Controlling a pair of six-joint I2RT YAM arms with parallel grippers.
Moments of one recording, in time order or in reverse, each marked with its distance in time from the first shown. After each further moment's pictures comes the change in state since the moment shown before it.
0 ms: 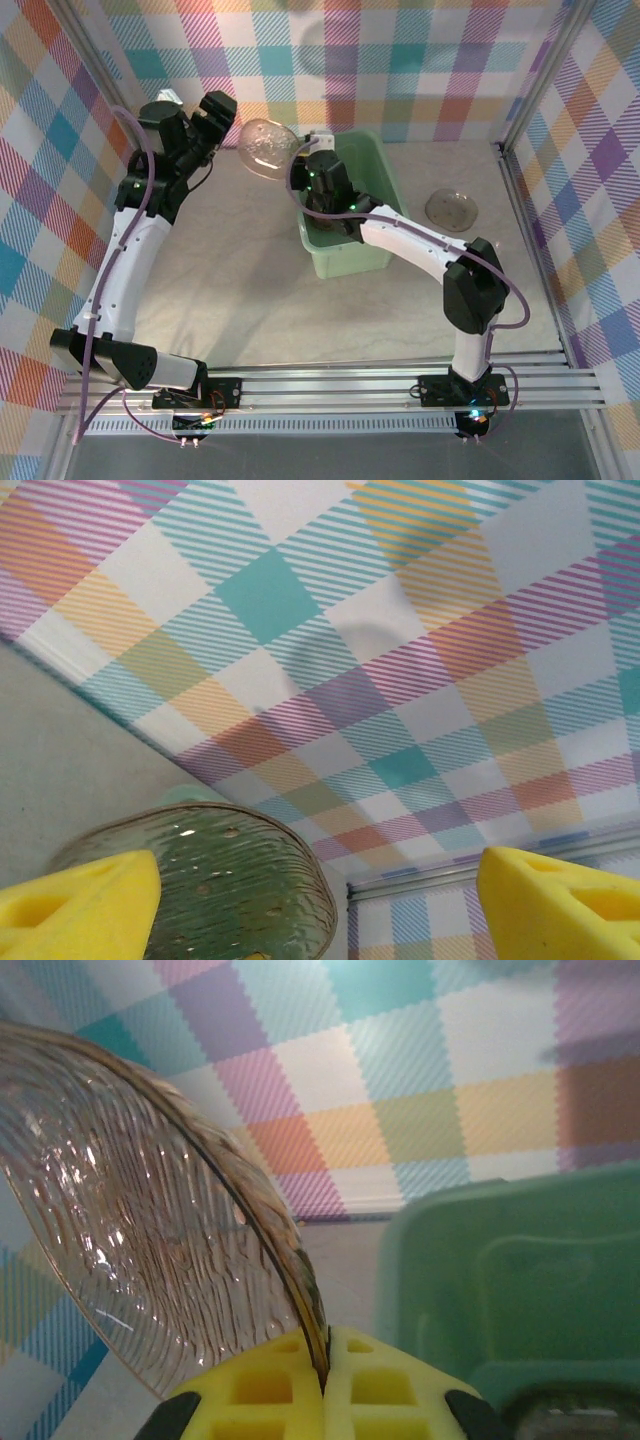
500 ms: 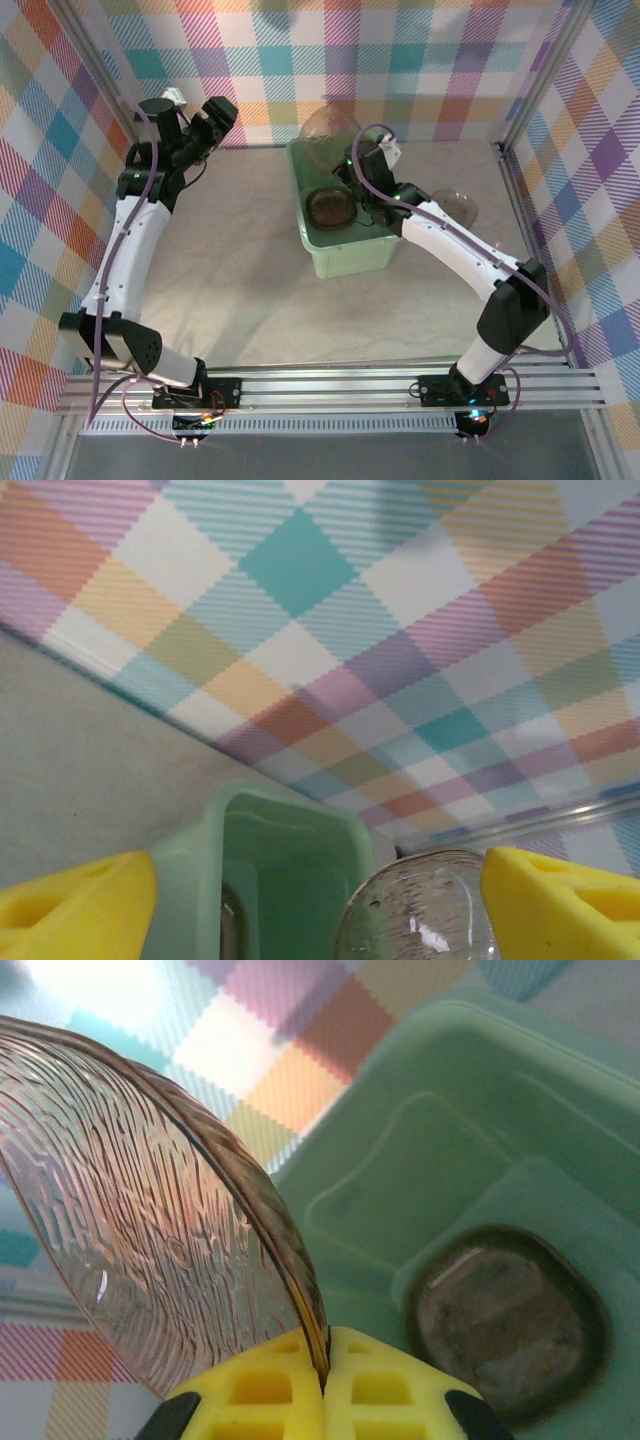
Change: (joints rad) left arm 0.096 0.088 -0.014 0.010 0.177 0.133; right arm -0.103 -0.223 -0.061 -0.426 0.089 0.649
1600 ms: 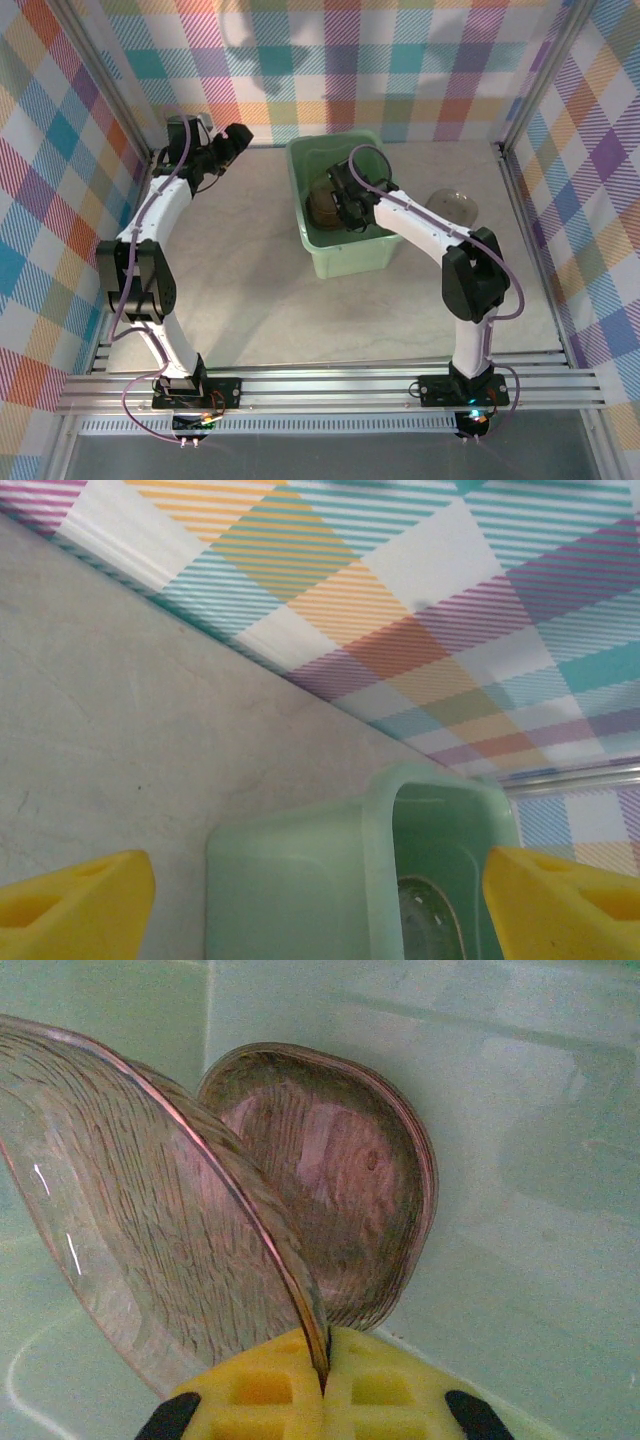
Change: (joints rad) left arm 0.083 0.339 -0.065 0.217 0.206 0.089; right arm -0.053 0.289 0.104 -0.309 -0.208 0.607
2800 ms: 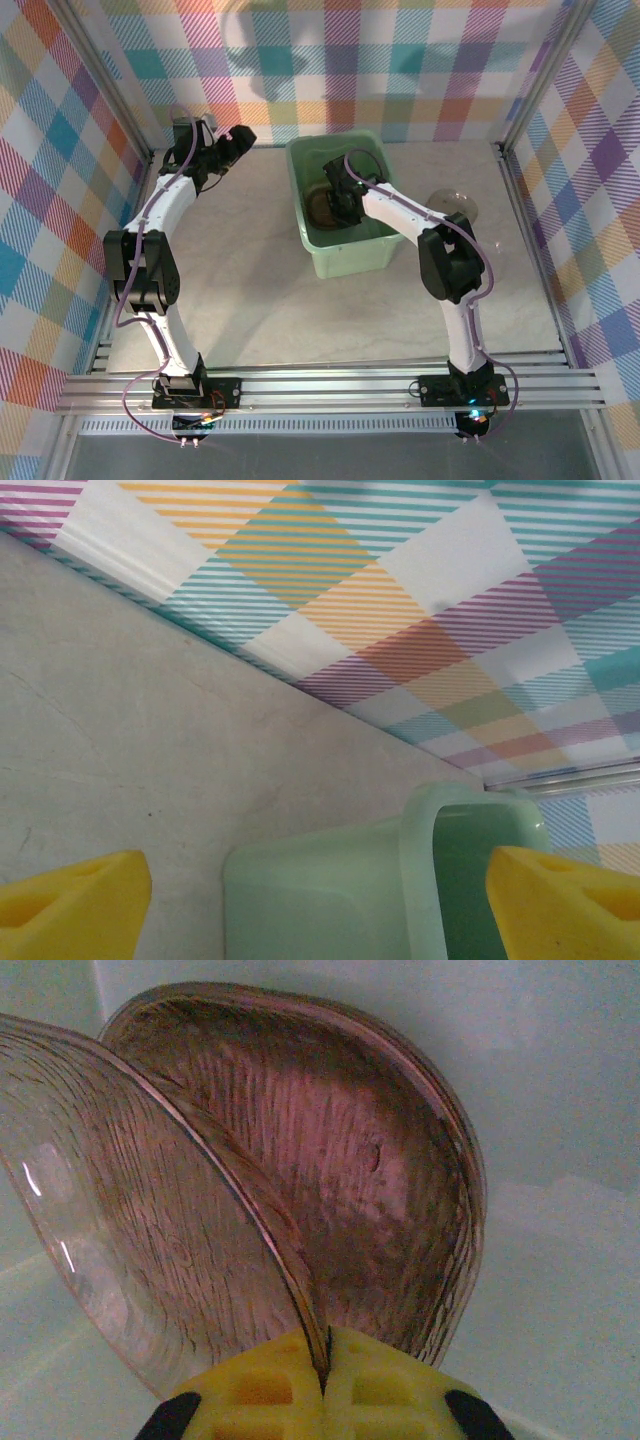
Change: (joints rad) left arm 0.001 0.062 0.008 0.039 0.007 0.047; right arm -0.035 0.210 0.135 0.015 -0.153 0.071
